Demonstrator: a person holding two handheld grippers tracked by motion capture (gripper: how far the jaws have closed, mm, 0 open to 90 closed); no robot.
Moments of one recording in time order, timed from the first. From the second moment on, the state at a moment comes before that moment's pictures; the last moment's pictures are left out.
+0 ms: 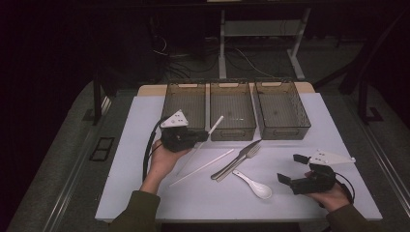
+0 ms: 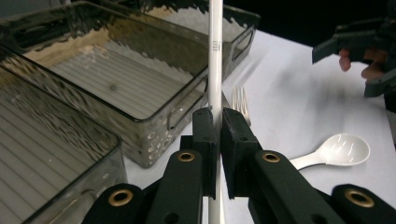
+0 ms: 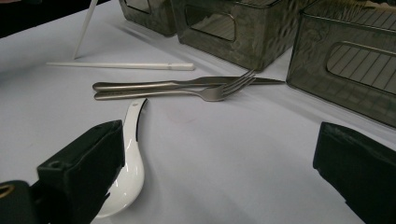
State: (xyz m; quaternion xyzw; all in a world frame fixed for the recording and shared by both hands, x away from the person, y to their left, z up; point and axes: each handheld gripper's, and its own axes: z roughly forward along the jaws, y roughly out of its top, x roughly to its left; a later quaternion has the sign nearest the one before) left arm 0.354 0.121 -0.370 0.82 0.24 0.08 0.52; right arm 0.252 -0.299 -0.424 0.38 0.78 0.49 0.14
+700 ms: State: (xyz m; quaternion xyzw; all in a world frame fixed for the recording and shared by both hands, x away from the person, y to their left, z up) left arm 0.358 0.141 -0.335 0.79 0.24 0.10 0.55; right arm 0.253 -0.299 -0.424 0.38 0.77 0.49 0.13
